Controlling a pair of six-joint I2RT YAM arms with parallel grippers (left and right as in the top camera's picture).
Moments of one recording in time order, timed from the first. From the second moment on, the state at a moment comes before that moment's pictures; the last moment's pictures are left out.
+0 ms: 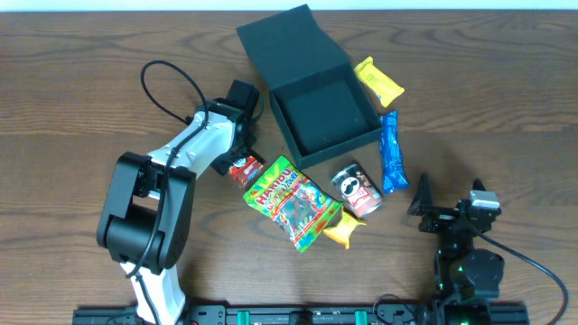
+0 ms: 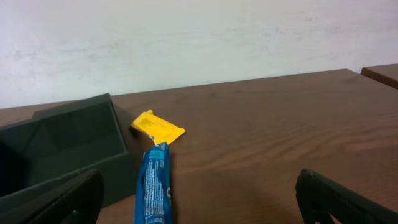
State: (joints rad) left arm -0.35 1.97 1.25 -0.73 -0.17 -1.19; right arm -0.01 0.01 0.01 -0.06 0.08 0.12
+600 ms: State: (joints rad) left arm -0.35 1.94 1.26 -0.84 -0.17 -1.08; right arm -0.01 0.01 0.01 -0.06 0.08 0.12
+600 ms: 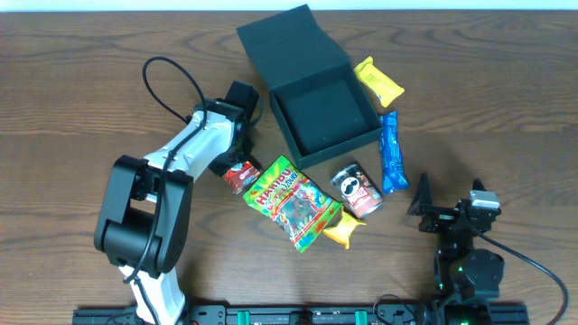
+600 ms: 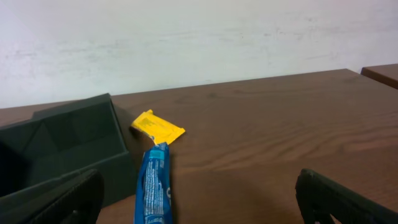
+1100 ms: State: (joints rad) left arm -0.49 1.93 1.66 -1.13 -0.23 -0.91; right arm -0.01 0.01 0.01 -0.06 0.08 0.12
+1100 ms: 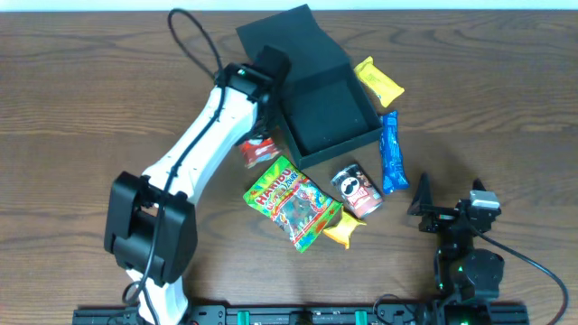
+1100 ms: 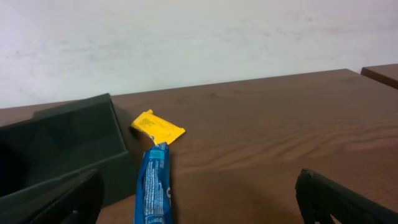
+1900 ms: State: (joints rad) left arm -0.60 2.03 1.77 -0.84 -0.17 -0.88; right arm -0.01 0.01 0.01 -0.06 0.08 0.12
